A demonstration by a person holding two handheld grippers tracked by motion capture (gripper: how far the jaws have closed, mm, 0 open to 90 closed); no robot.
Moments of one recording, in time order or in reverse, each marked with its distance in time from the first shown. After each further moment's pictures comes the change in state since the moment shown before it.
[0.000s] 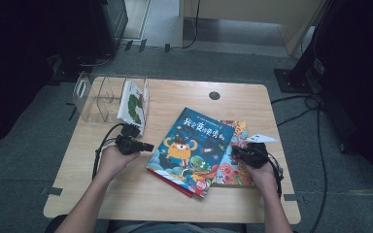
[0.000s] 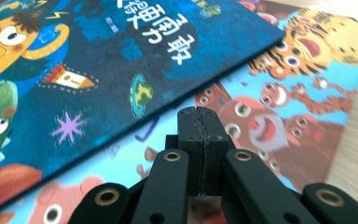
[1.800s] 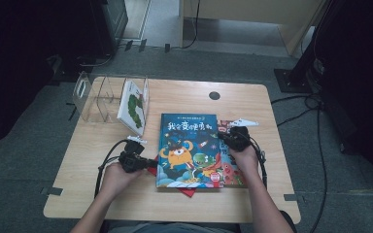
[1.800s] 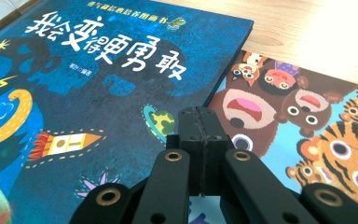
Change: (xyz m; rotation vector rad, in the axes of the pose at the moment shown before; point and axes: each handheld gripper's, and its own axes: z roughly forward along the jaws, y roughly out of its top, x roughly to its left) left arm -0.037 -0.039 0.008 0.001 -0.029 -0.004; right arm 0.011 0.045 0.056 -0.022 0.000 0.003
